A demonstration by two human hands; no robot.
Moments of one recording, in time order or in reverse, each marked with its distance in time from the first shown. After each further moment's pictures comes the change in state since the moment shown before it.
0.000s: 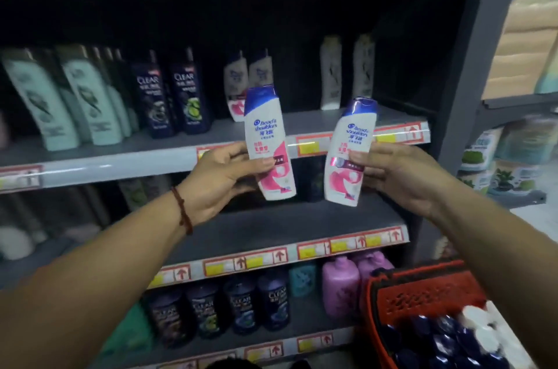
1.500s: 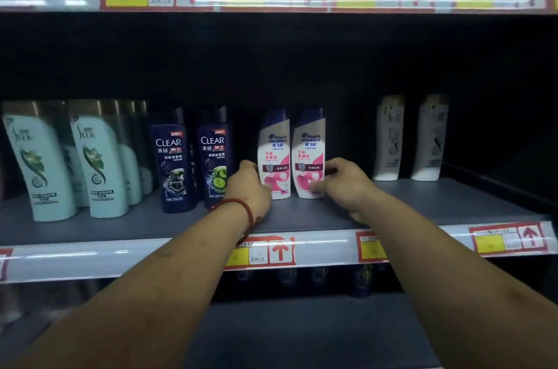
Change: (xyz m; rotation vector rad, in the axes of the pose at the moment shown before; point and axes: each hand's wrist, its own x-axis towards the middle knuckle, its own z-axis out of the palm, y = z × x) left_hand 0.179 0.015 -0.073 0.849 0.525 0.046; right_hand 0.234 -0.006 0.120 -0.481 0.082 -0.089
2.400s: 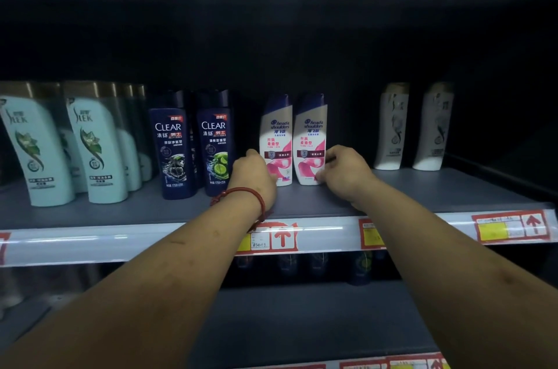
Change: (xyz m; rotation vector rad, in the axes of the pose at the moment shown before) left_hand -0.001 0.006 0.008 0.188 0.071 0.017; right_hand 0.001 -0.001 0.004 -0.293 0.068 -0.057
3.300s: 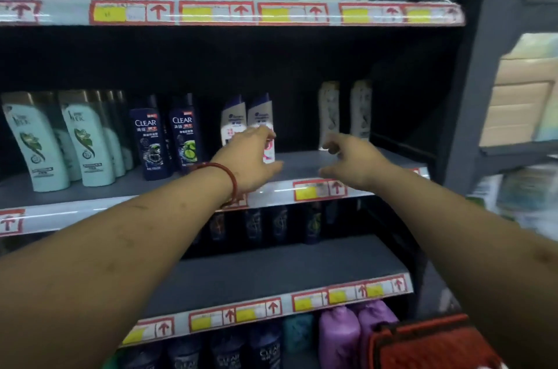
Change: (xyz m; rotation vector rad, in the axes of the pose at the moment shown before) left_hand -0.104 0.071 -0.059 0.169 -0.186 0.492; right_hand -0.124 0.011 -0.127 -0.399 -0.035 -0.134
